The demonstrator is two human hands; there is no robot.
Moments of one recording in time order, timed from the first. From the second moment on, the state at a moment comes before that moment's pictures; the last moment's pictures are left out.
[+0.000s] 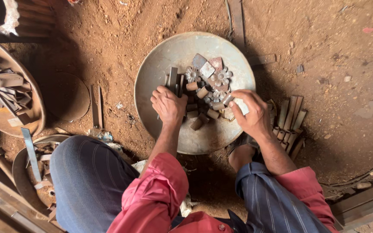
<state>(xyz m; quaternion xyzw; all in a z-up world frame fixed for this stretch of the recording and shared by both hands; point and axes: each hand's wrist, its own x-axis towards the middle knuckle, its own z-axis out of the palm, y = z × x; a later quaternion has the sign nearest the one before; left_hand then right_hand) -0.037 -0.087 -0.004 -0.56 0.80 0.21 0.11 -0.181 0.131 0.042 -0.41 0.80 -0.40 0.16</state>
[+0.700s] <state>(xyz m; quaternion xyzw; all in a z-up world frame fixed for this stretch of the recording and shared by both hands) -0.017 -0.115 0.015 -0.47 0.84 0.26 0.05 -0.179 0.148 0.066 -0.38 0.82 -0.40 0.15</state>
